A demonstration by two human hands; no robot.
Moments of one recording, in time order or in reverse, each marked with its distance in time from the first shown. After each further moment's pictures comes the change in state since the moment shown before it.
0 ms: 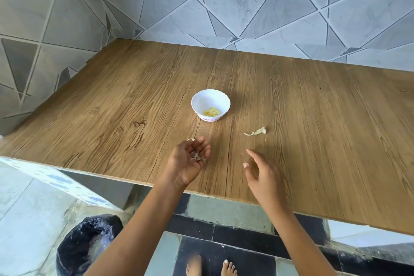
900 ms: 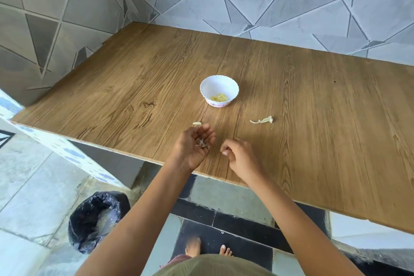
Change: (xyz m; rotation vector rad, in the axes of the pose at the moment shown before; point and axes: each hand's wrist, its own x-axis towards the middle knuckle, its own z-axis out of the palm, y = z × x) left_hand -0.011 -0.013 0.000 -0.003 0.035 0.049; right_hand 0.026 -0.031 0.019 0.113 -0.442 -0.144
